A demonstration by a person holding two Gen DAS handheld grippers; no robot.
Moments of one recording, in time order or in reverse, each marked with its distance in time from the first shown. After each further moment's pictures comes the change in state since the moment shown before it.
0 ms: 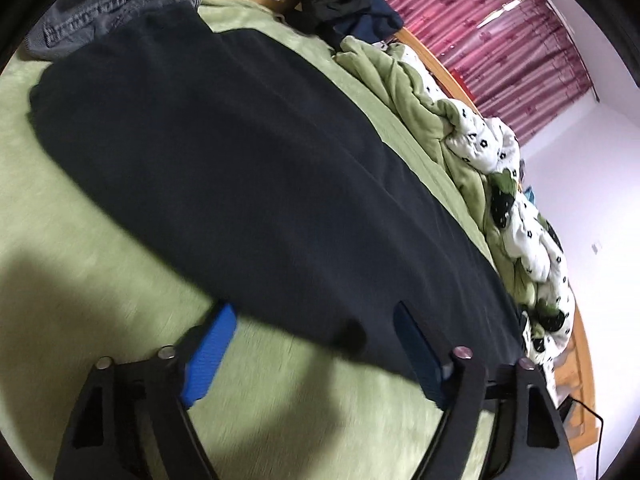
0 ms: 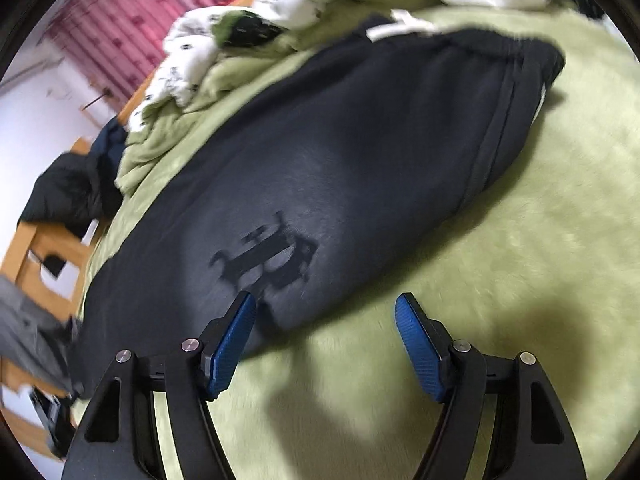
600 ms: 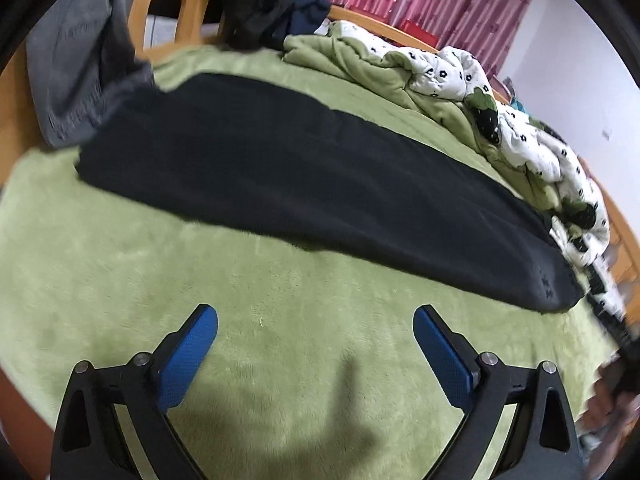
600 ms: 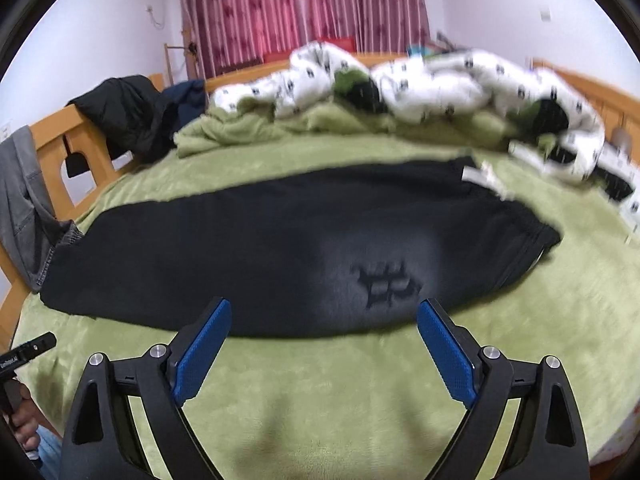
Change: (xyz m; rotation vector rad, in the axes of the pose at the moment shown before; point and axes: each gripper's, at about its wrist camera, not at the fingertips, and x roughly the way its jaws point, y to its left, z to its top) left arm -0.074 -0.060 -0.073 0.345 0.005 0.160; right arm -0.100 0.112 -0.069 -0.486 -0.203 -0.052
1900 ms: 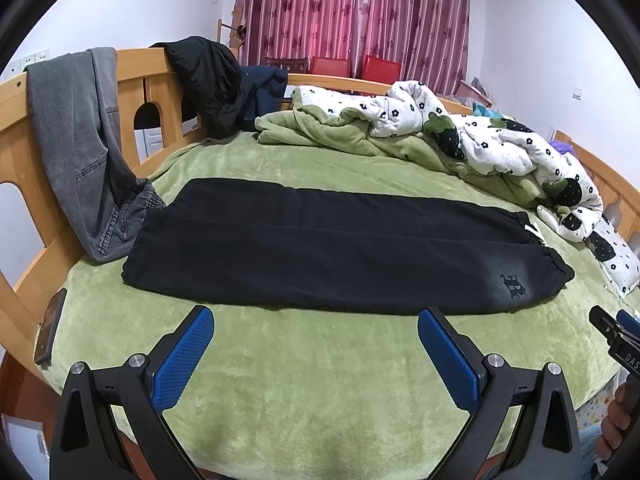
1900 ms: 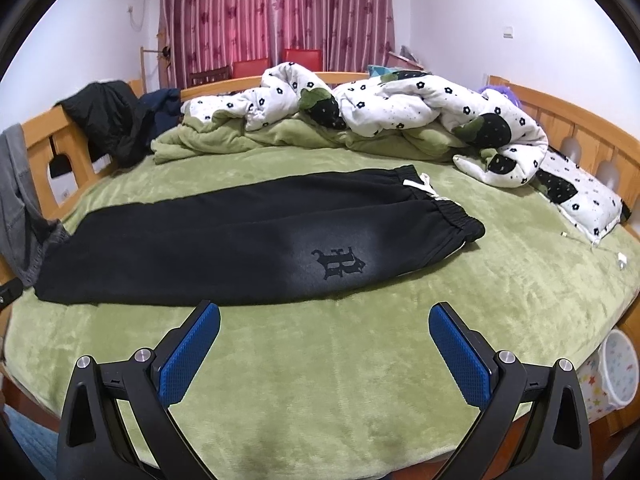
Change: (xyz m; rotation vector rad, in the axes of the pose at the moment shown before) left arm -0.124 -0.101 0.007 0.242 -0.199 0.122; right arm -0.113 0.016 -0.014 -0.001 -0.051 -0.158
